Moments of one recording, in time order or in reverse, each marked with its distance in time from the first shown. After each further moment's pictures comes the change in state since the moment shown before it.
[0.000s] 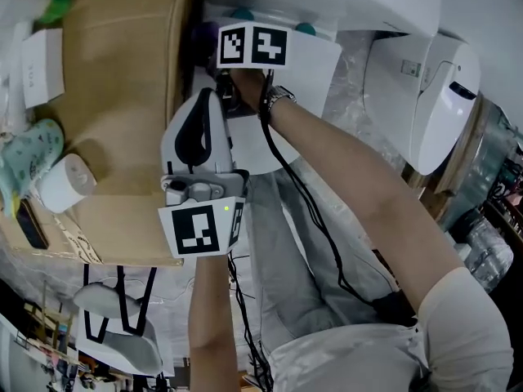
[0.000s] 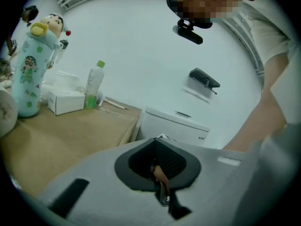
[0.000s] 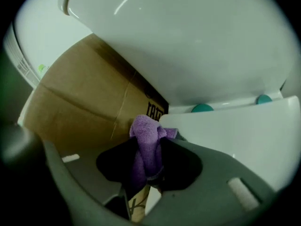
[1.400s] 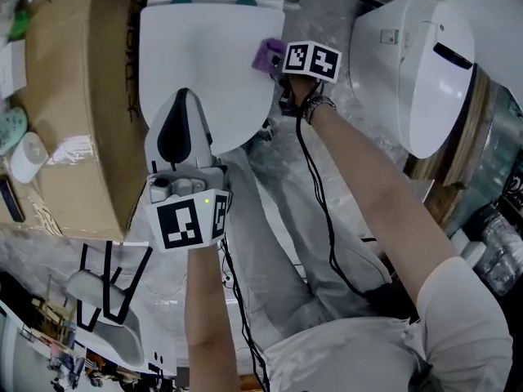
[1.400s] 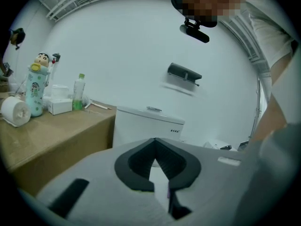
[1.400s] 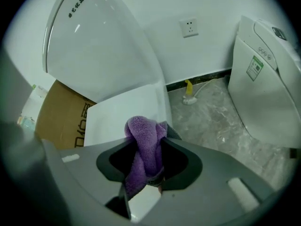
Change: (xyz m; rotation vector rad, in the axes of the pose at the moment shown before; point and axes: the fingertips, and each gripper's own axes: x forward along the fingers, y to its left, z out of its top) left arm -0.035 -0.145 -0.037 0.099 0.008 0.033; right arm -0.172 -0.276 -0.078 0.150 -0.018 -0.220
